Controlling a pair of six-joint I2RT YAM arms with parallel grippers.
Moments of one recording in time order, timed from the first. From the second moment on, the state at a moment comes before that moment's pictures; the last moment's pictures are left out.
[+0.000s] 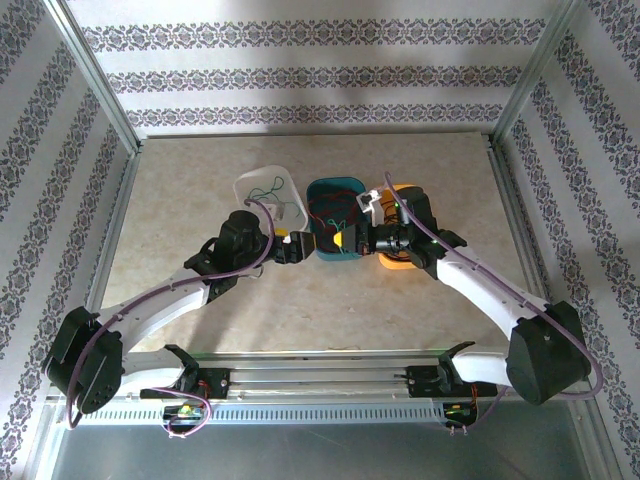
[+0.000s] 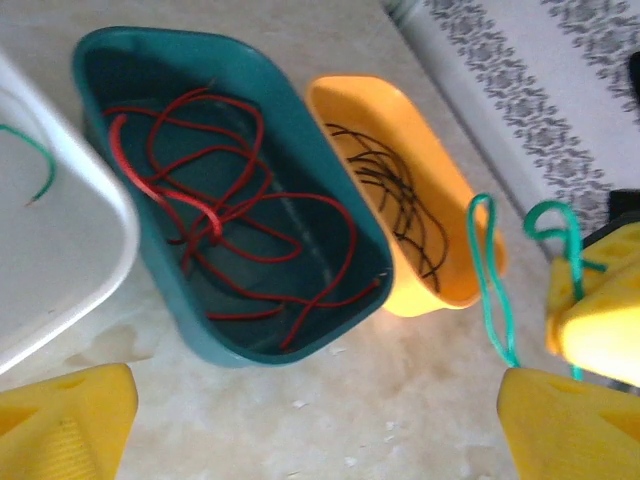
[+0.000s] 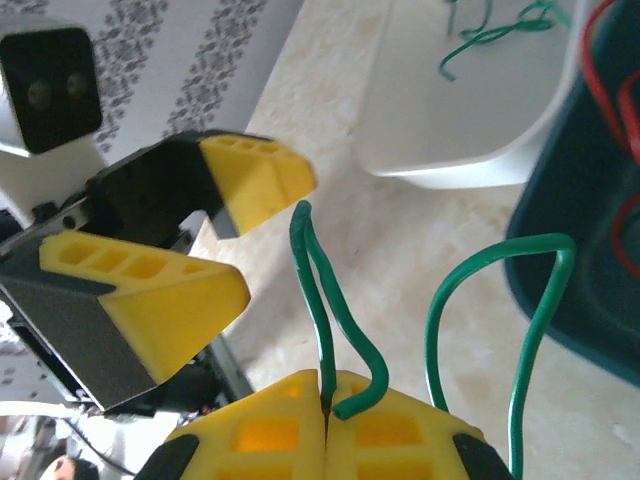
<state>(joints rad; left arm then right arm) -0.58 1.23 0.71 0.08 0.22 -0.53 0.43 1.27 0.84 -0.16 -0.78 0.53</state>
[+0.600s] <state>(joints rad) -0.56 1.33 0.71 0.36 0.45 -0.69 0.51 1.28 0.84 -0.17 -0.84 0.52</state>
